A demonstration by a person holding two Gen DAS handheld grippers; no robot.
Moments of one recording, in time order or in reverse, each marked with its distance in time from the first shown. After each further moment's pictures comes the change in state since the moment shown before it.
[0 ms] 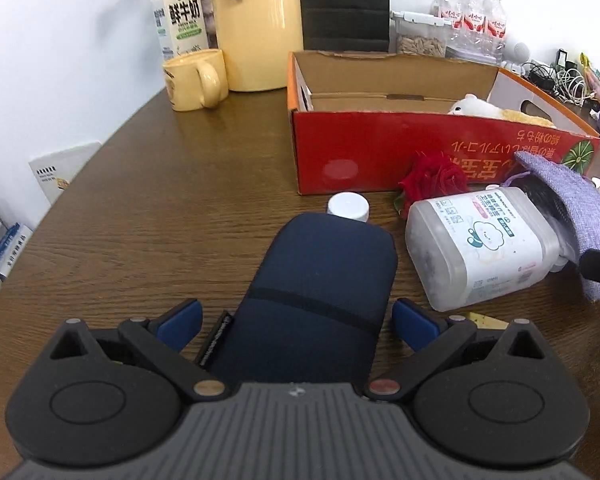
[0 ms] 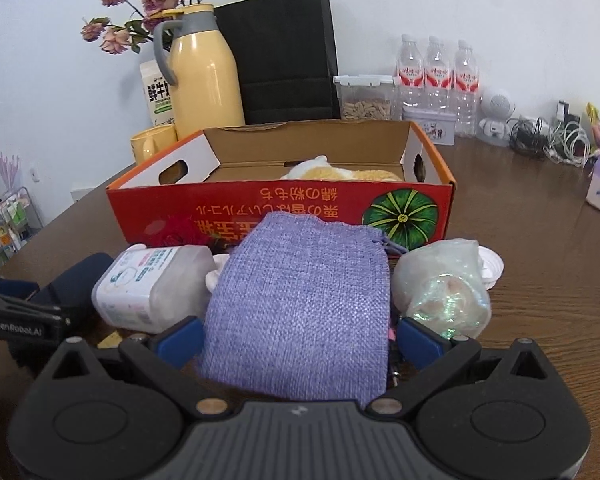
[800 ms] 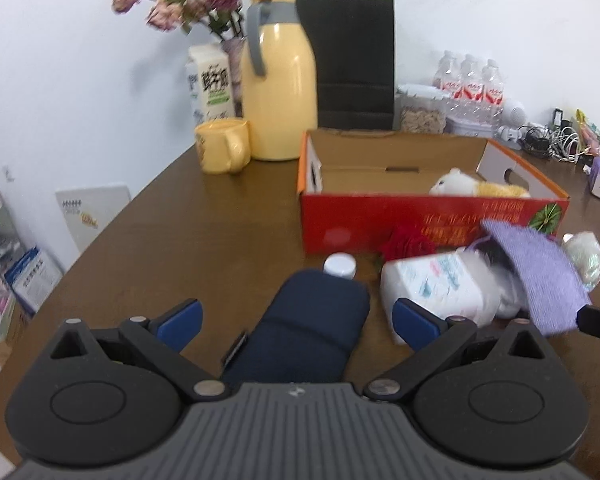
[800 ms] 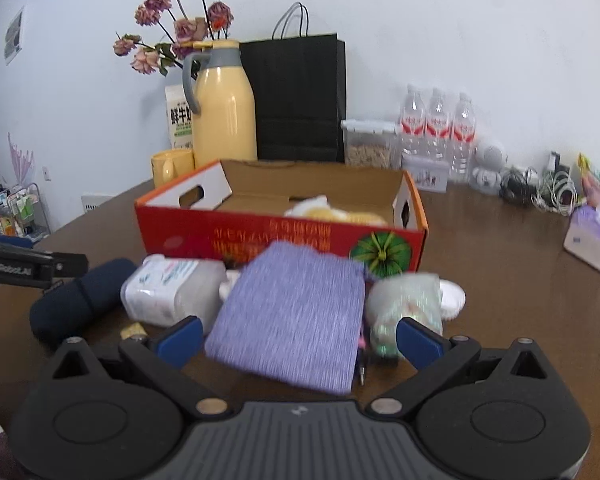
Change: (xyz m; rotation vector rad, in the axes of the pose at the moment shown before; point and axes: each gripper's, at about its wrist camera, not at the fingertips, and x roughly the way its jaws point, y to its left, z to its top) left arm -0.069 -0.007 -0.008 -0.061 -0.186 0.049; right arm -0.057 0.002 -0.011 -0.100 -0.101 -0.014
